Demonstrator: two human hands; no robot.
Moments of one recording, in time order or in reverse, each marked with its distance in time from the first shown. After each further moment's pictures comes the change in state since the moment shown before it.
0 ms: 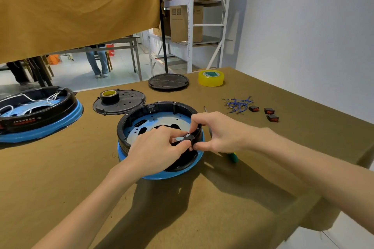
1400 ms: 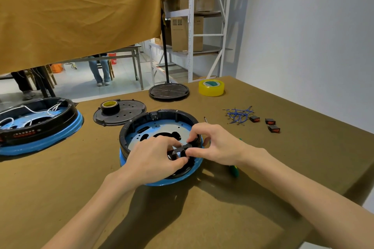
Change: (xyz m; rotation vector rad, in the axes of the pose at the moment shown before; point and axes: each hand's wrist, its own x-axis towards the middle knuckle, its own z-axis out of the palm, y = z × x) left_hand 0.013 -0.014 0.000 0.085 0.071 0.073; right_hand 0.009 0.021 0.016 0.161 0.171 -0.024
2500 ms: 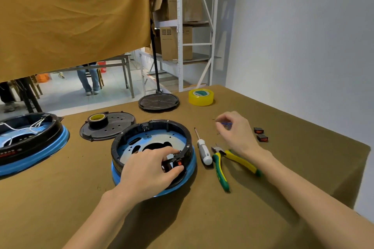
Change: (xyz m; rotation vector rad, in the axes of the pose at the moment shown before) left_hand 0.008 0.011 0.007 0.047 0.097 0.050; right_hand -0.007 0.056 -0.049 -0.183 0.588 0.350
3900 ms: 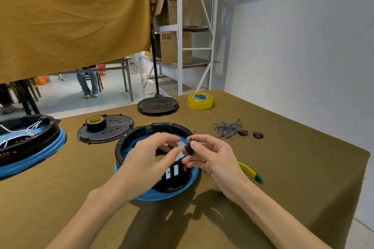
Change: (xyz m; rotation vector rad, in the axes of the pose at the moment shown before) left_hand 0.006 0.010 -0.030 -0.481 0.061 0.036; right_hand -0.073 -0.087 0.010 1.086 -0.279 0.320
